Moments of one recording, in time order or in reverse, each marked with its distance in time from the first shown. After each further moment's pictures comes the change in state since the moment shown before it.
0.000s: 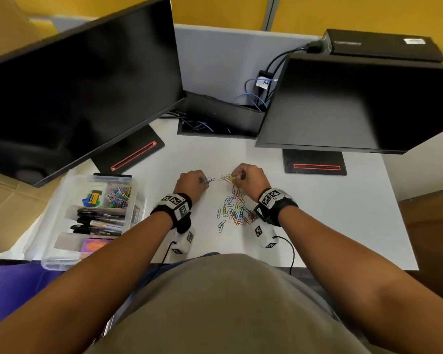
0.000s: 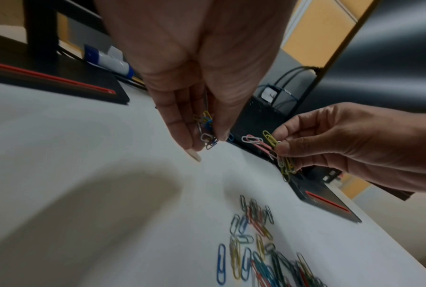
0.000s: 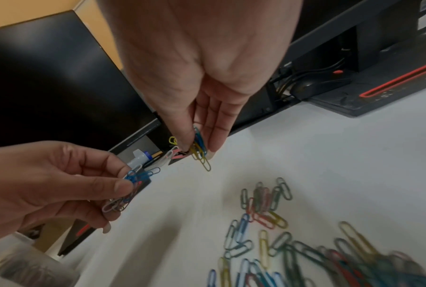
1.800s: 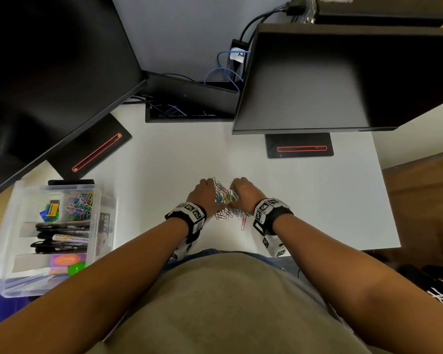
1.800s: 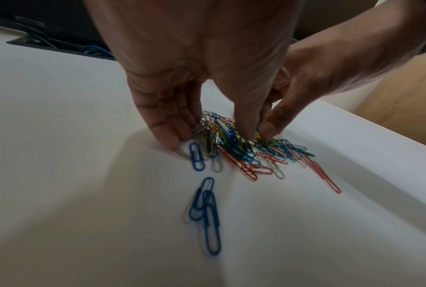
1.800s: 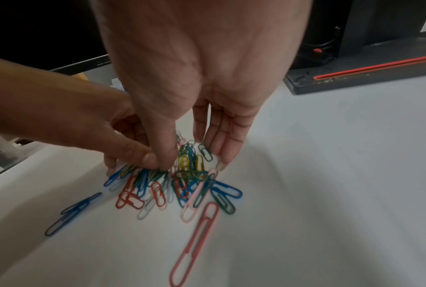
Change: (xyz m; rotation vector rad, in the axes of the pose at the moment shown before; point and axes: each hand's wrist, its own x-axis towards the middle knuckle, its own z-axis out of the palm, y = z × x) left_hand 0.013 0.030 0.115 0.415 -0.326 0.120; right_hand -0.014 0.093 0.015 -0.296 -0.317 0.098
